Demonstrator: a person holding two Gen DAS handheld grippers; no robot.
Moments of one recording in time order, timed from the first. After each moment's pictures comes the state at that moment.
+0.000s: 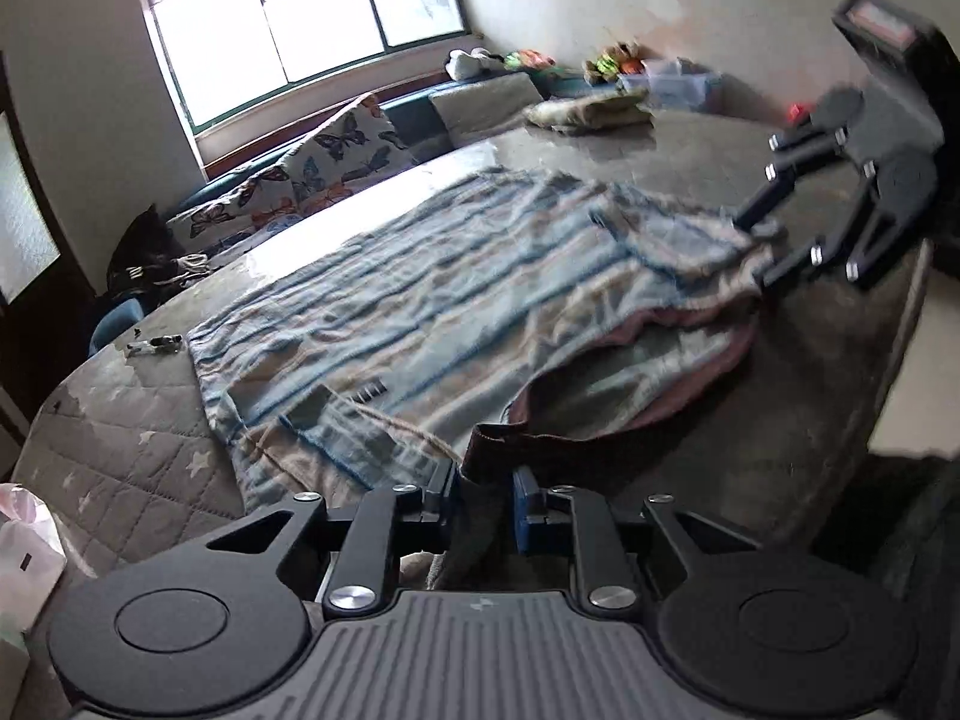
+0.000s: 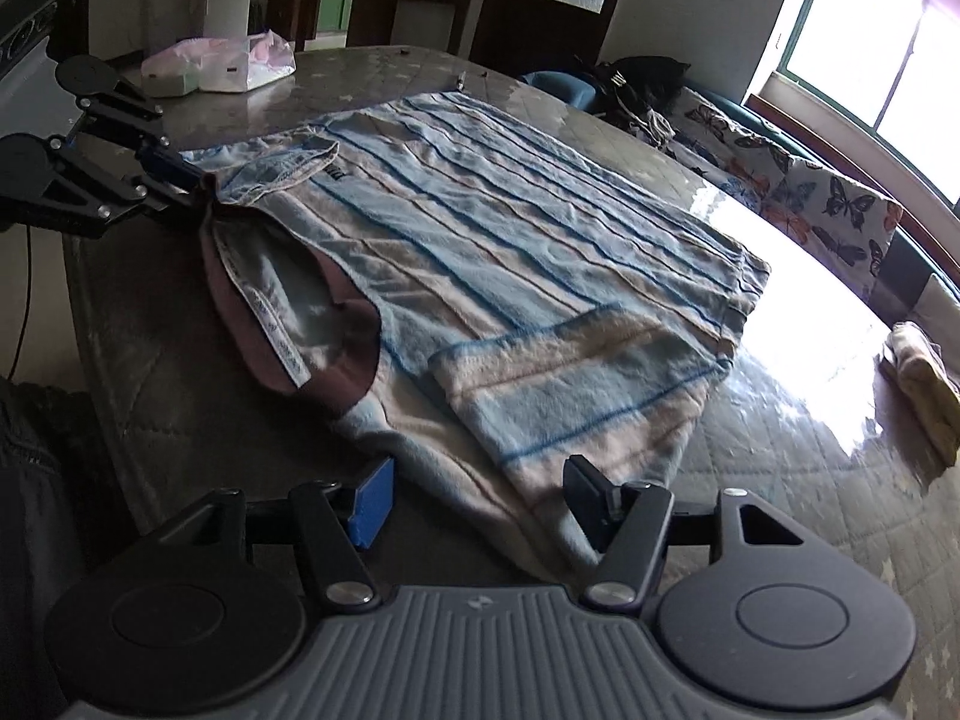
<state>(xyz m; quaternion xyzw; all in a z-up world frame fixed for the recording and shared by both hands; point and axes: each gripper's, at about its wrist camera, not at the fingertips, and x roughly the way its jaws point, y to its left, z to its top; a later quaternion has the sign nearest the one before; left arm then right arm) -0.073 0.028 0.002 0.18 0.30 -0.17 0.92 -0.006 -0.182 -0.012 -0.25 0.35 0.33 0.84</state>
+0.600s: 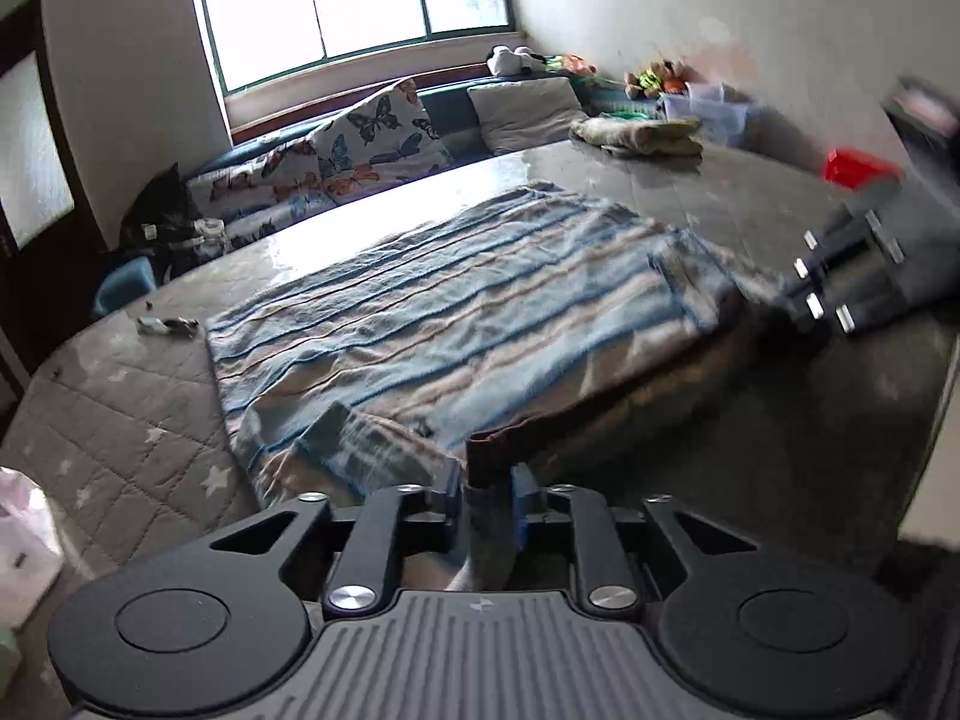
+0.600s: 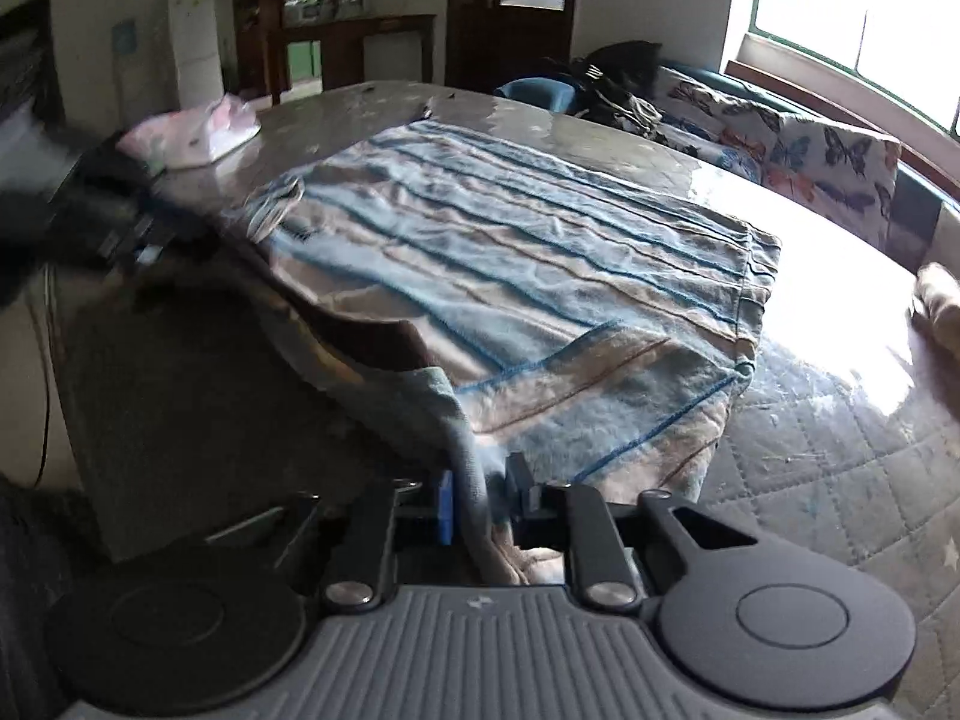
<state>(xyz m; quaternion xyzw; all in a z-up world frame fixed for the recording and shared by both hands) -0.052 0.038 0.018 0.16 0.31 -0.16 0.92 0.029 -0.181 -0.010 -0.16 0.37 0.33 0.86</state>
